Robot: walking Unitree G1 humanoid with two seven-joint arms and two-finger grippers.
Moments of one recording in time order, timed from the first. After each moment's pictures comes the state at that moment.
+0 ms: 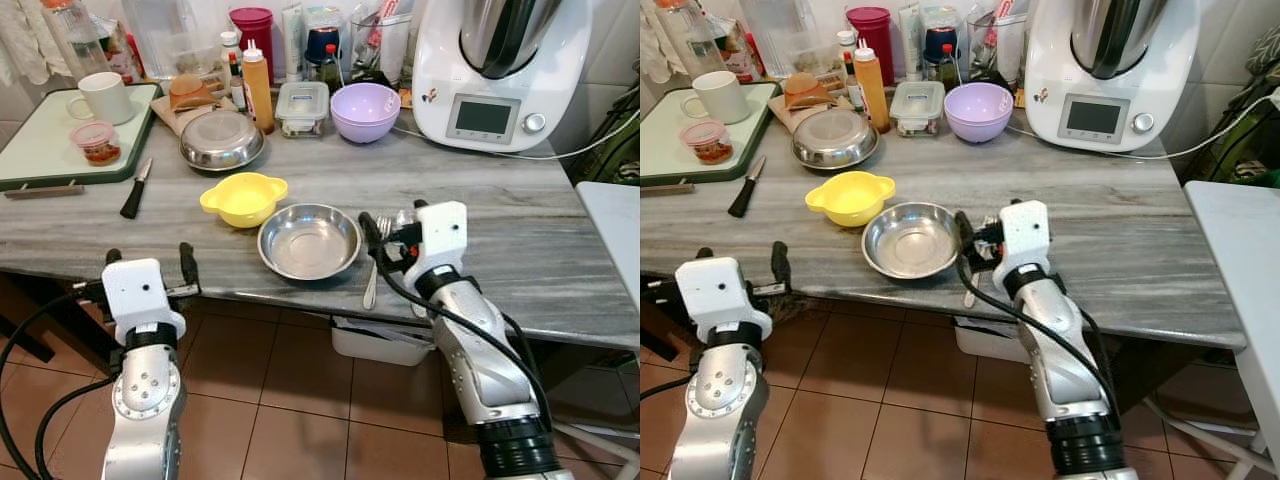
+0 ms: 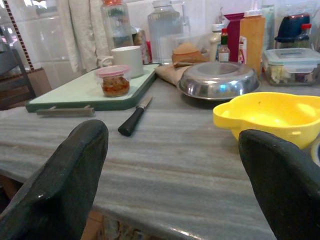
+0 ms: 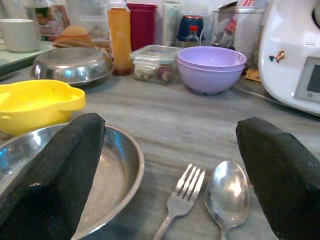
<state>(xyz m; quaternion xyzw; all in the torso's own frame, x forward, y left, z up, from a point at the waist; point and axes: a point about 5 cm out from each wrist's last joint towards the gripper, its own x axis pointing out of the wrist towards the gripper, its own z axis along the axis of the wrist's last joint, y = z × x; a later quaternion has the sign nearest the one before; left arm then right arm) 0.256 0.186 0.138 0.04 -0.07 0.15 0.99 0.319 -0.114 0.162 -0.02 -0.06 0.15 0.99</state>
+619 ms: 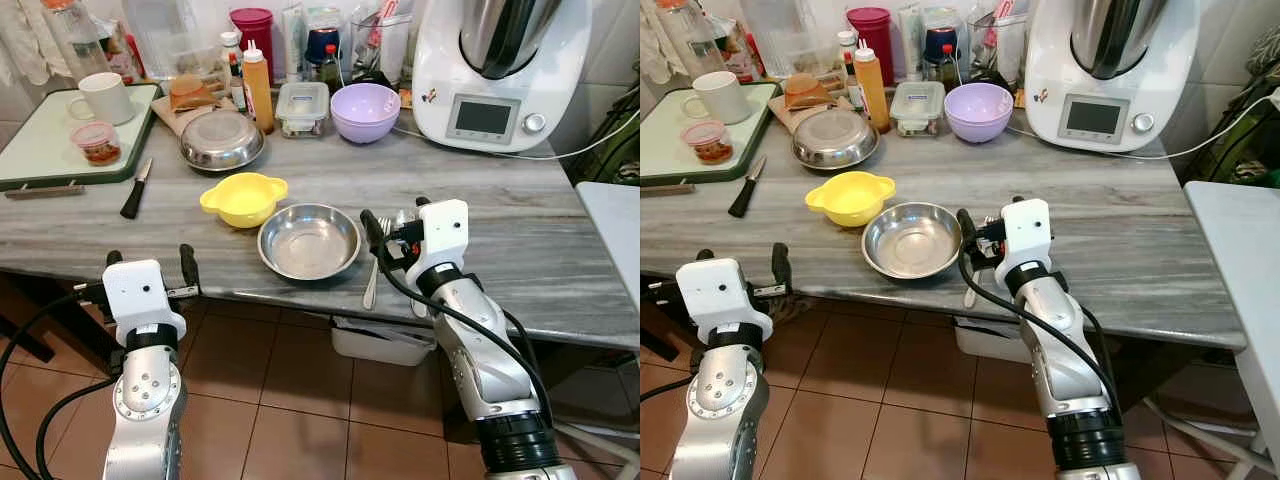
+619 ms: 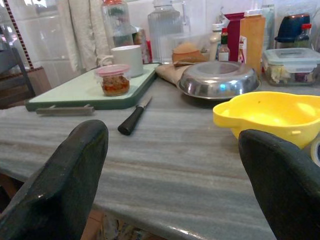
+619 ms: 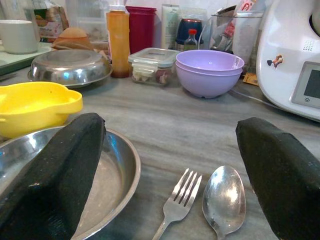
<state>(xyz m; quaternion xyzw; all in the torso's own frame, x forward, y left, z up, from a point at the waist) 0.256 0.186 0.137 0.04 -0.07 0.15 0.99 0.322 -0.115 0.163 -0.03 -0.07 0.15 0.99</state>
